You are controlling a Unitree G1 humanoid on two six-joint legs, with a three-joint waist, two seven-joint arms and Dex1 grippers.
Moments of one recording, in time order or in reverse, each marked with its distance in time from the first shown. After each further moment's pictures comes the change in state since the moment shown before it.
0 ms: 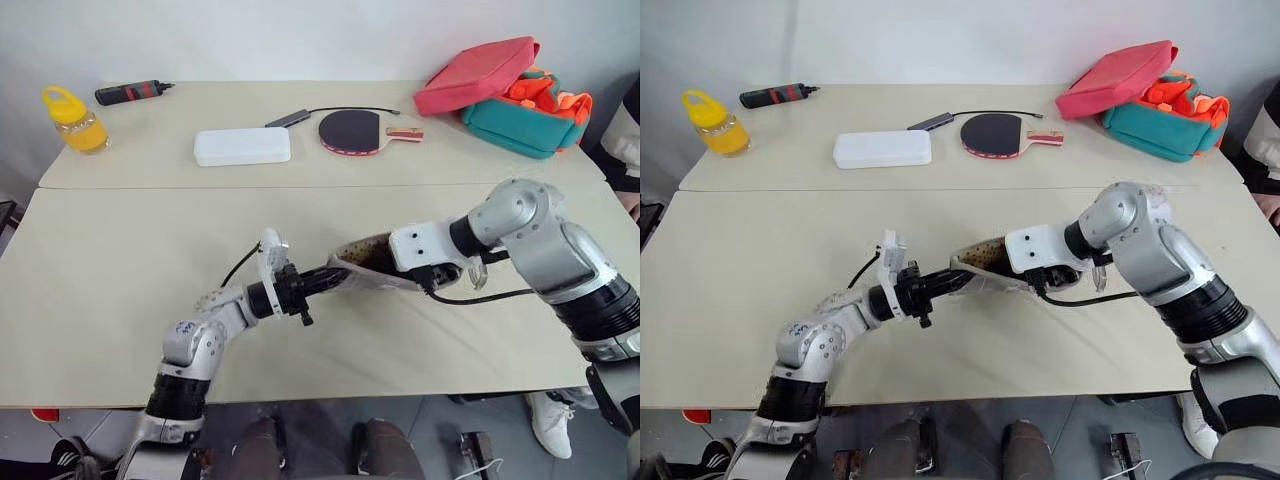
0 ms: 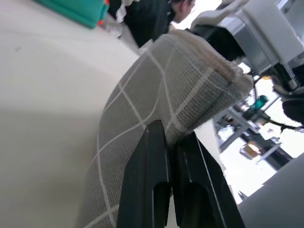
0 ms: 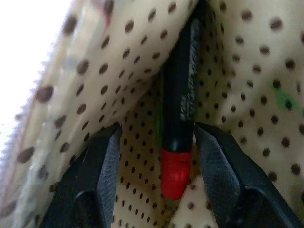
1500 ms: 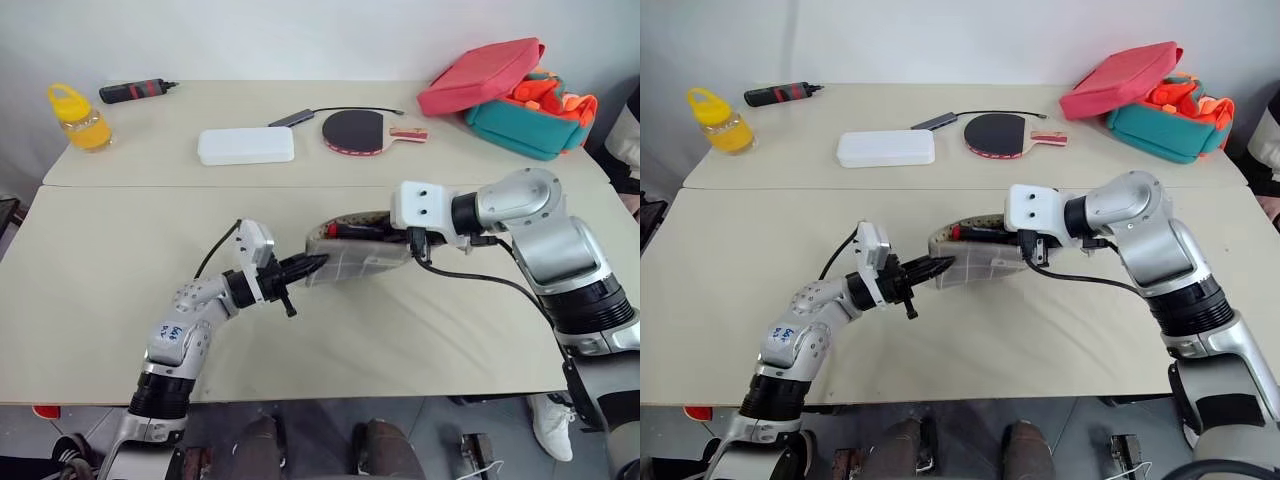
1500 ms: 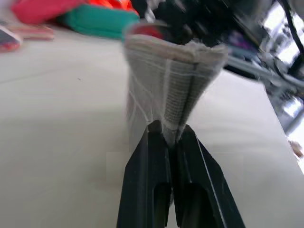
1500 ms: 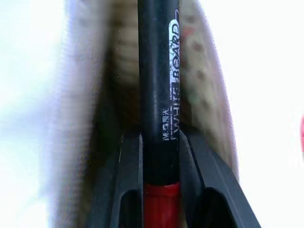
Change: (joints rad) left arm 0.010 0.115 -0.021 -0.017 0.117 -0.213 -0.058; right arm 0.001 0.040 -0.172 0.064 0.136 0.027 -0.189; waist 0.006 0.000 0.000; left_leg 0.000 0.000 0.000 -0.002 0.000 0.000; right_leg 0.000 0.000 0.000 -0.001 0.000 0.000
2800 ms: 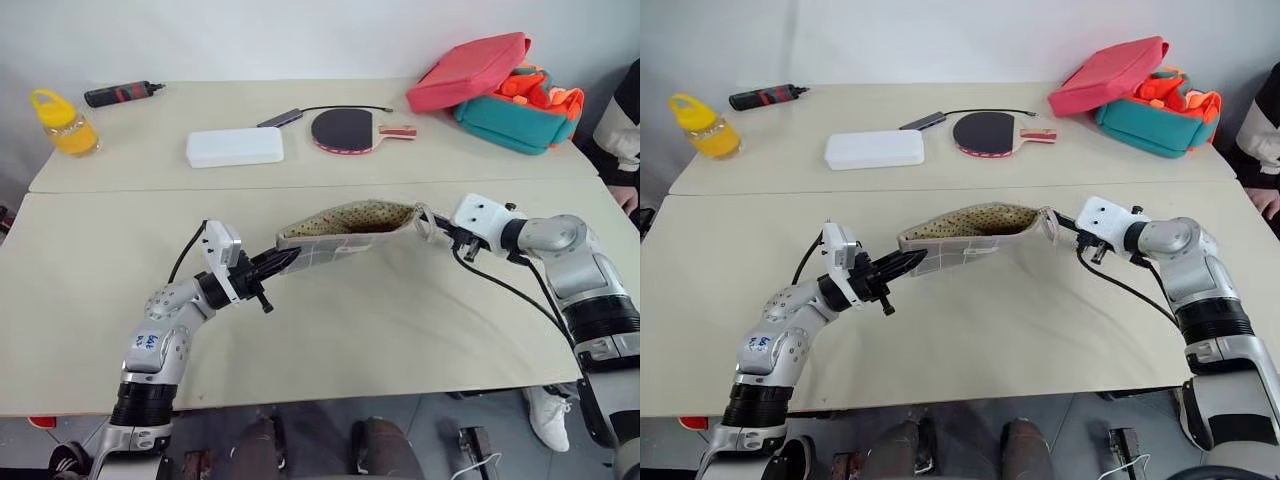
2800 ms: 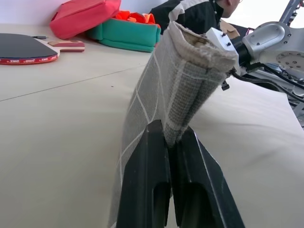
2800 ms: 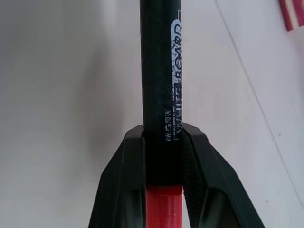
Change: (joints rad) left arm 0.023 0.013 0.131 0.043 0.001 -0.093 0.021; right arm 0.118 0.017 -0.126 0.562 -0.137 -0.322 -0.409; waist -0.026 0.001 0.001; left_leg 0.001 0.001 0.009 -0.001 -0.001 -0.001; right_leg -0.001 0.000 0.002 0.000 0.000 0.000
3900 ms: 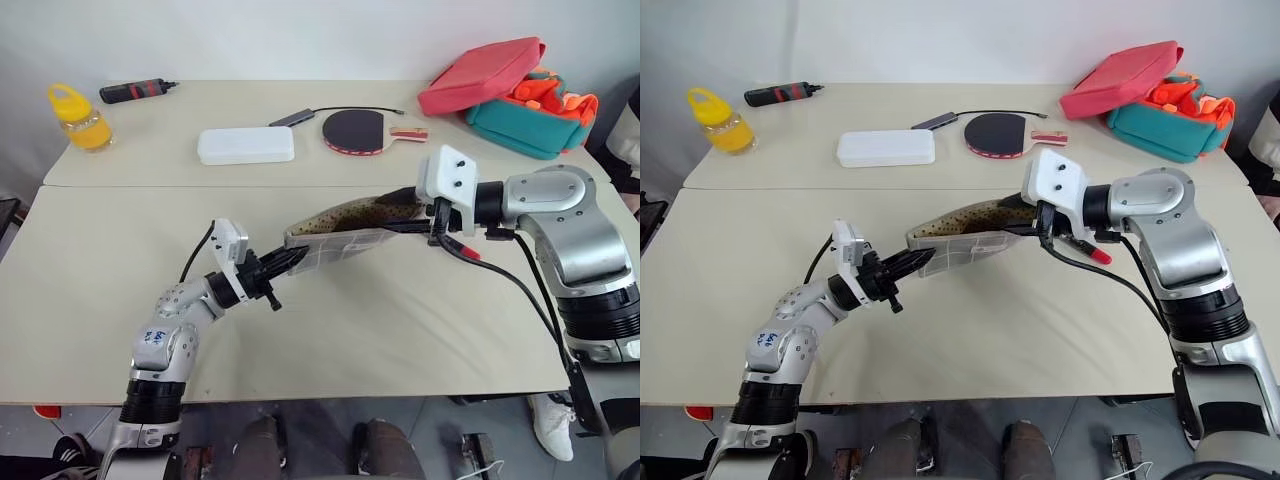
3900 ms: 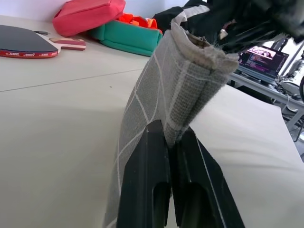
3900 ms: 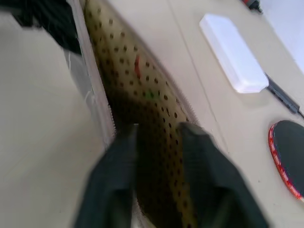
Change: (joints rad) left arm -0.018 -0.037 -0.010 -0.013 -0.030 0.075 0.028; right arm -0.068 0.042 0.015 -0.591 0.325 0.329 0.314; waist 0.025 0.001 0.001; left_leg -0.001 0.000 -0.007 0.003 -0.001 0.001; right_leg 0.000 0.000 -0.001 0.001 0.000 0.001
